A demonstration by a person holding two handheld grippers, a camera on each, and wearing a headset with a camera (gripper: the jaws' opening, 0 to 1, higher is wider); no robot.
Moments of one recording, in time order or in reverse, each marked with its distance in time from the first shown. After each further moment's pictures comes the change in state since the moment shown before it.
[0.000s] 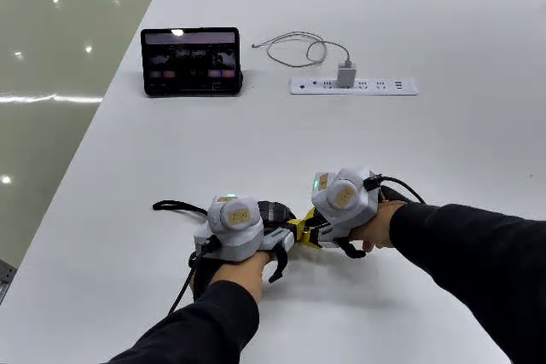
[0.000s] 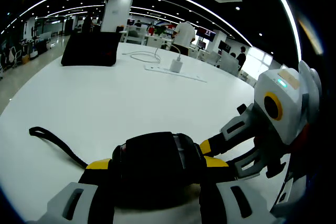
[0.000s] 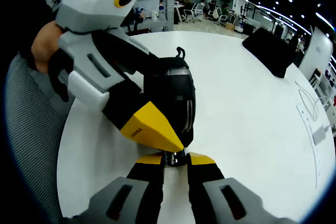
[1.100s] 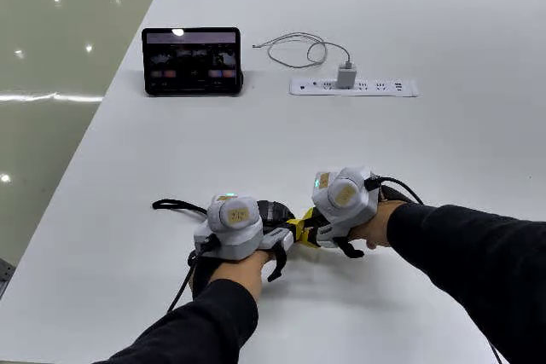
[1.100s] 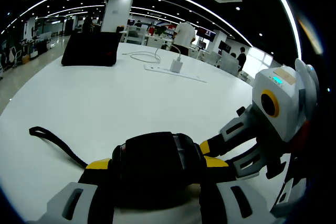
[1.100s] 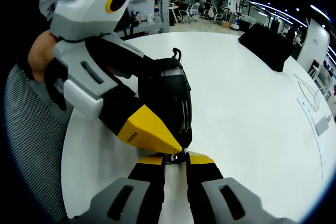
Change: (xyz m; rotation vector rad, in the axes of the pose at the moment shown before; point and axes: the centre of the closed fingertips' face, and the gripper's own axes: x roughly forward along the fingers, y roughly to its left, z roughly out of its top) left arm 0.000 0.000 0.000 -0.002 -0.001 0.003; right arm 0.002 0.002 0.001 0.104 0.005 0.006
